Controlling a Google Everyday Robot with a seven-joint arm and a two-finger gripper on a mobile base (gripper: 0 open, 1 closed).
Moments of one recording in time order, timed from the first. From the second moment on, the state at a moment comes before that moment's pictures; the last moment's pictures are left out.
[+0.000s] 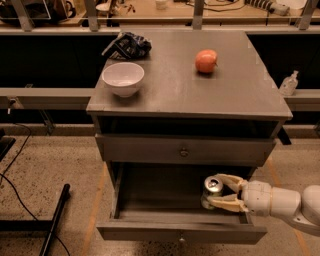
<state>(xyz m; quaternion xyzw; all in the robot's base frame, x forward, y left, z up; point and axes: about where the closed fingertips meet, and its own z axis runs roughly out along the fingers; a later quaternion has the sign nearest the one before) 0.470 -0.184 0.620 -0.45 0.66 0.31 0.52</state>
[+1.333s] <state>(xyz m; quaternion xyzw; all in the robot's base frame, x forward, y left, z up) 0.552 -0.177 0.521 -0.39 0.67 0.30 0.55</state>
